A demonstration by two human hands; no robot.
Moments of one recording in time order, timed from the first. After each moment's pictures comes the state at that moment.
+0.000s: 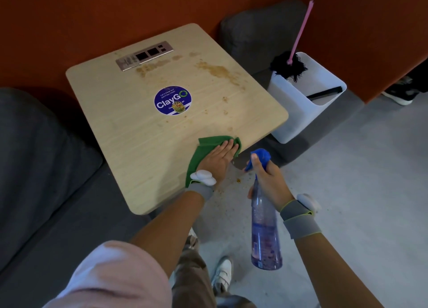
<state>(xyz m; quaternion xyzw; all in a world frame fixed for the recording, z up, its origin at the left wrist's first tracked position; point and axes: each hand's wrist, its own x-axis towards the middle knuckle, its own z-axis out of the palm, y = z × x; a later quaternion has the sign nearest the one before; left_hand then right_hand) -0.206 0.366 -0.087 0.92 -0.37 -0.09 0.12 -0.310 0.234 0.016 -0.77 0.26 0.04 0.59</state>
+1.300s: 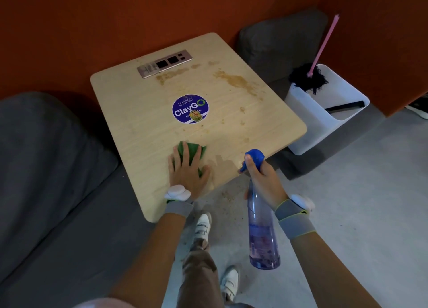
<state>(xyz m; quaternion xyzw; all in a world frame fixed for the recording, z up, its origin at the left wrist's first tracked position) -0.205 0.458 -0.073 0.99 -0.09 0.00 0.09 -0.268 0.266 0.014 -0.79 0.20 0.08 0.57</state>
